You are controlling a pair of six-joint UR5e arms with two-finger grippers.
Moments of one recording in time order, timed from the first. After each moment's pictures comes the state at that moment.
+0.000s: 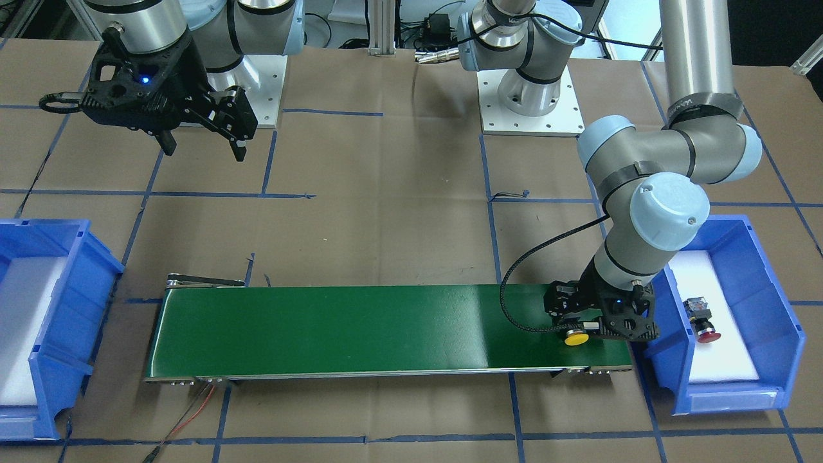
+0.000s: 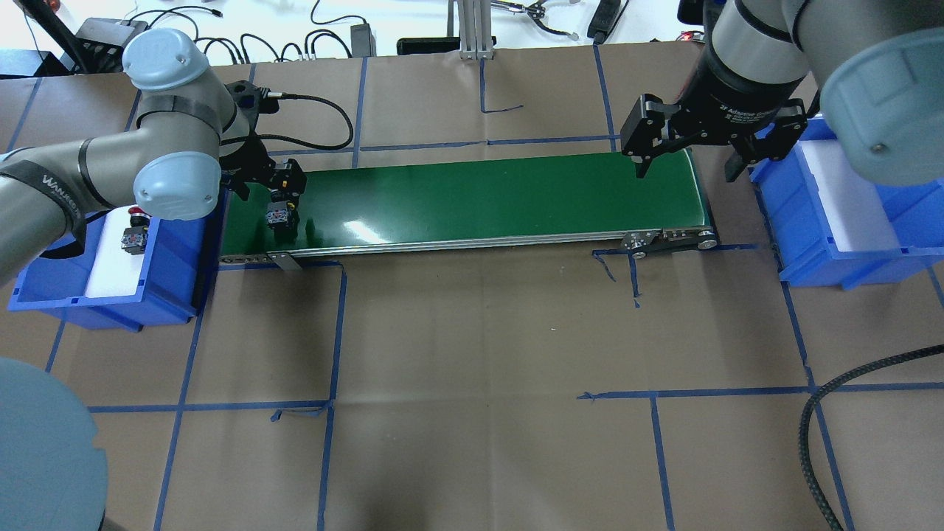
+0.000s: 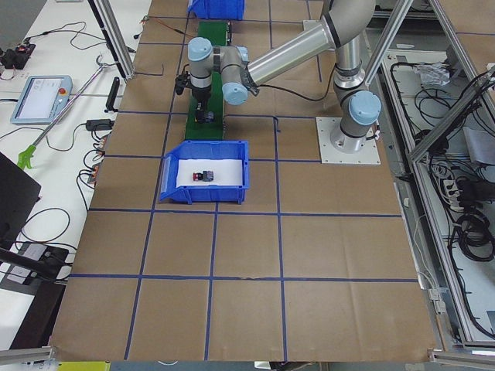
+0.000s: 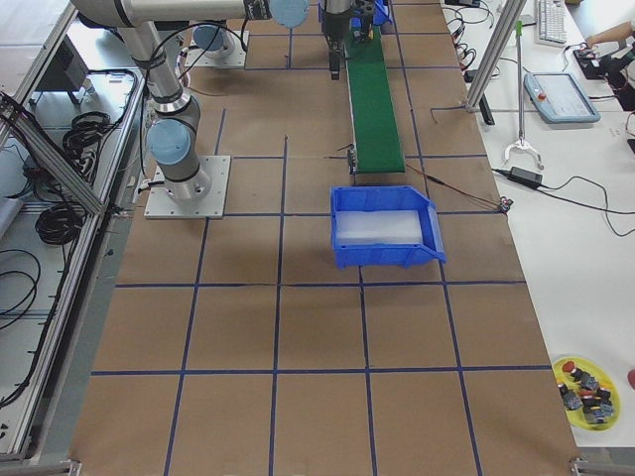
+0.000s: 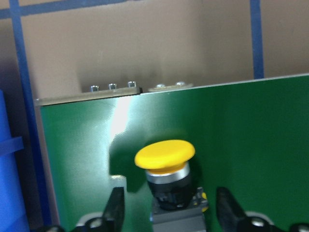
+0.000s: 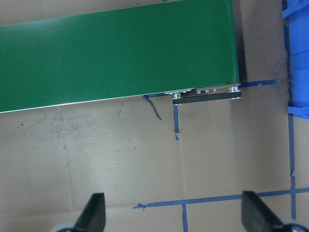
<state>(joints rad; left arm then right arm) -1.43 -1.94 -1.73 -0.95 1.61 0.24 1.61 -1.62 1.62 -1.63 -1.56 0.14</state>
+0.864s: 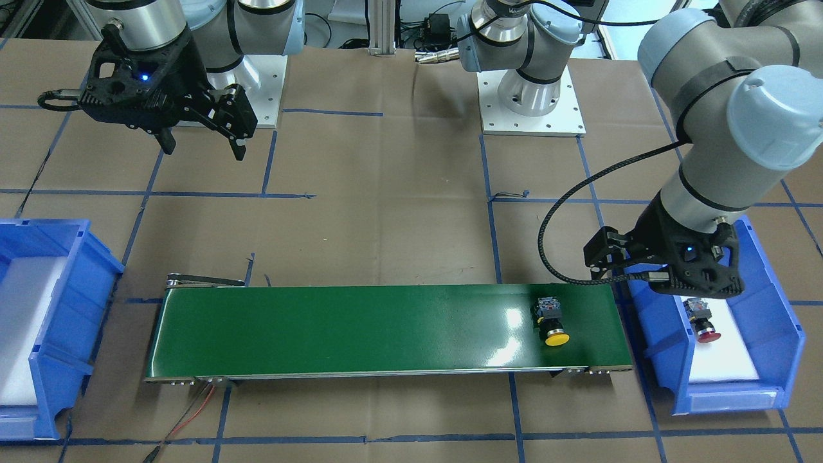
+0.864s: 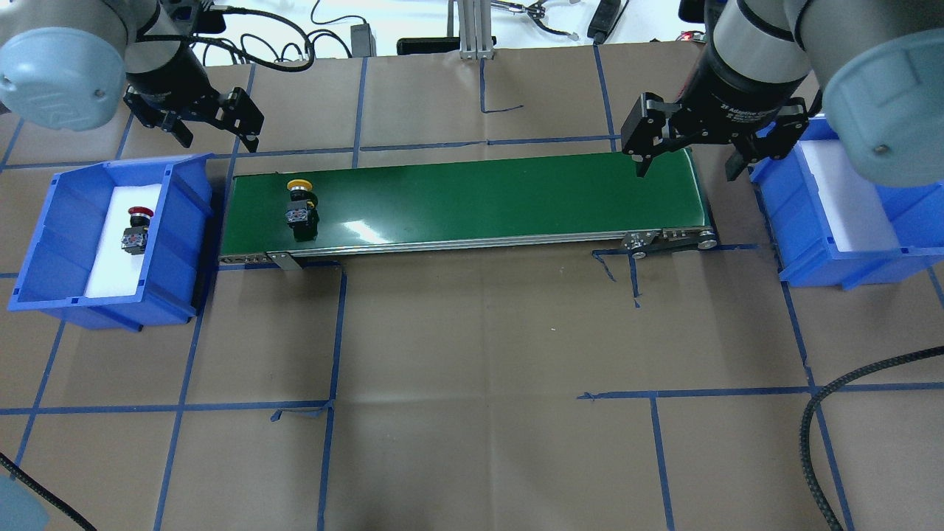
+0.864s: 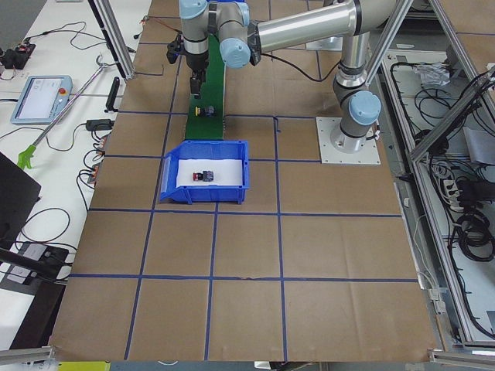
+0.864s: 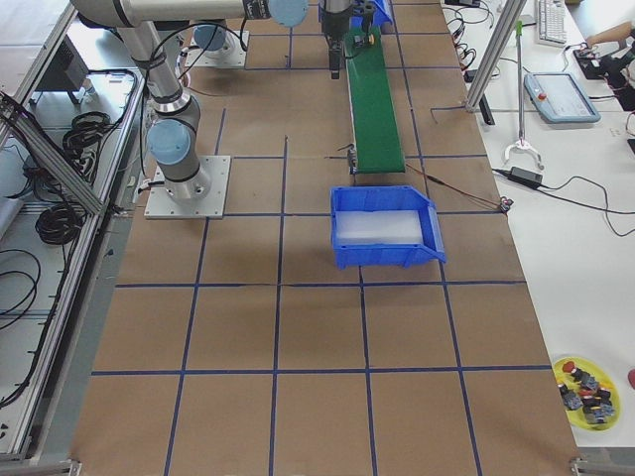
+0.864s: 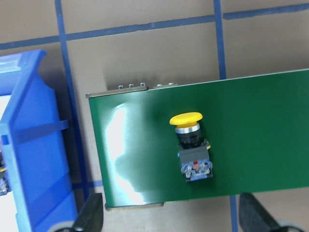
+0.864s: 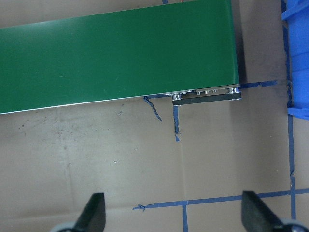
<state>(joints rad) -1.41 -1.82 -1.48 -1.35 1.60 0.29 1.61 -1.63 1.61 -1.63 -1.56 0.14</state>
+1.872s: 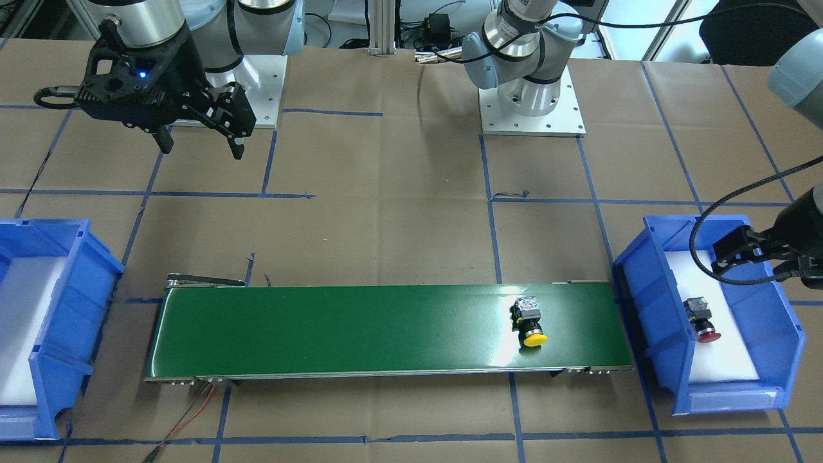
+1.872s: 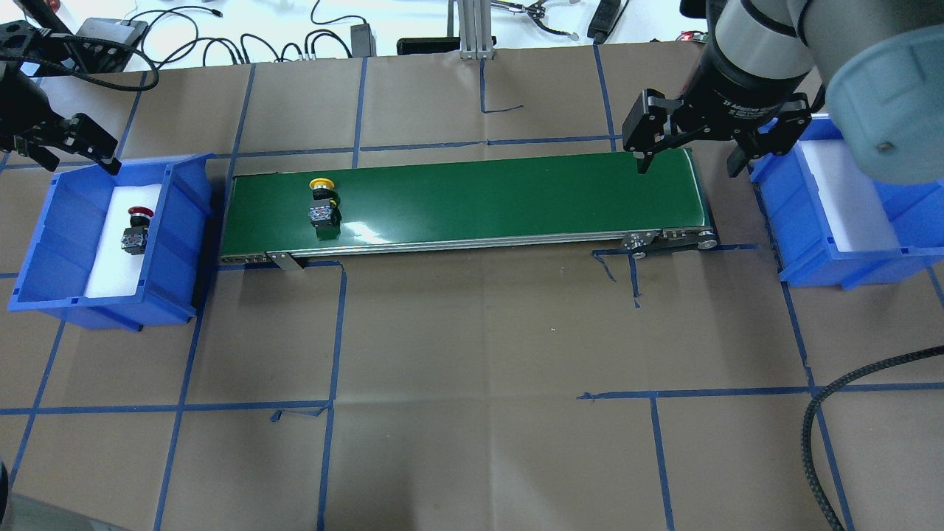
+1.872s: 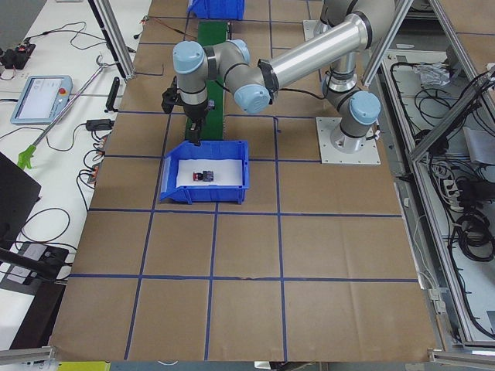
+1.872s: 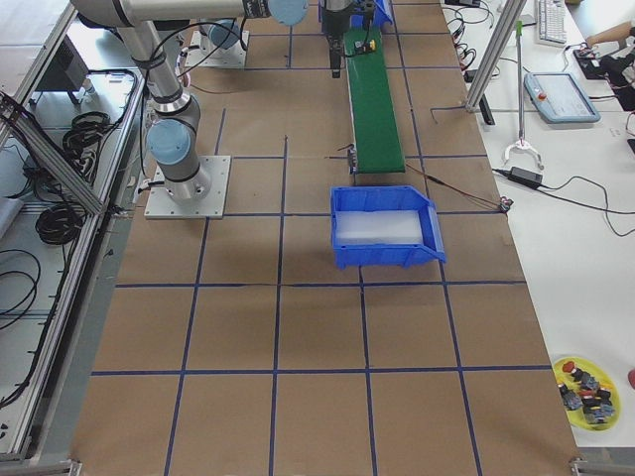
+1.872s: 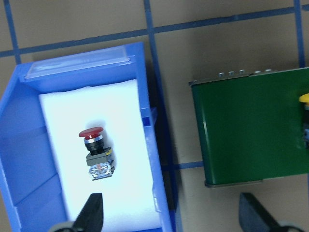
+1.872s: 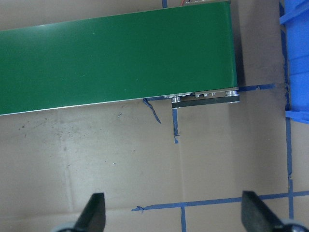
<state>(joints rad) -1.08 -1.86 -1.50 -1.32 1.57 0.60 1.61 -1.63 1.61 -1.63 -1.57 0.13</state>
